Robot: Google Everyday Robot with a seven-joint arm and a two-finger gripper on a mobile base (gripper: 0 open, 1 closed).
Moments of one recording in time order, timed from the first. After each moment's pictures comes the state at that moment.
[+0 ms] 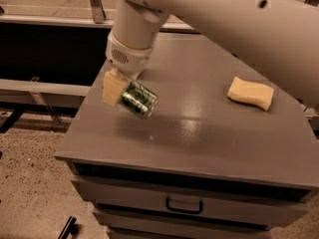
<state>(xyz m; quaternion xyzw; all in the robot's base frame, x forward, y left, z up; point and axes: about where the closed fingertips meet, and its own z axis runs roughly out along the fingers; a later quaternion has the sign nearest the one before) 0.532 0.087 0.895 -0.54 0.82 0.11 0.13</state>
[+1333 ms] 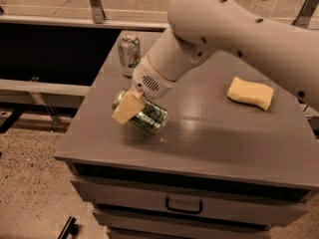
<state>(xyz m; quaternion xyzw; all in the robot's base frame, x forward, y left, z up) 0.500 0.072 0.872 -0.55 0.78 0.23 0.21</state>
